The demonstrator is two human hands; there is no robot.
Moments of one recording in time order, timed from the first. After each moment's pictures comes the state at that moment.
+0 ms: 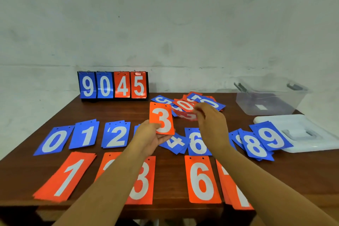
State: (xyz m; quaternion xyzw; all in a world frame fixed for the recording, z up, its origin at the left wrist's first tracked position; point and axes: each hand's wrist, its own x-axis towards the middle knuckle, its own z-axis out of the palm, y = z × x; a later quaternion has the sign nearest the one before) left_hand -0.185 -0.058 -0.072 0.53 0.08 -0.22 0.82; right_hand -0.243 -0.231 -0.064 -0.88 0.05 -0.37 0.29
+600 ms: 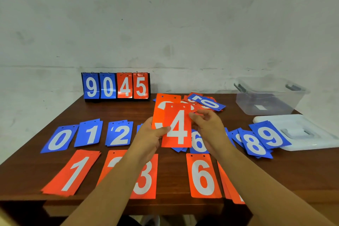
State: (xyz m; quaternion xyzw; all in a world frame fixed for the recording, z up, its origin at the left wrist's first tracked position) left_hand -0.203 -0.044 -0.079 0.64 -0.04 -0.17 0.75; right_hand -0.252 -0.217 -0.062 -0.68 0.16 -0.18 0.70
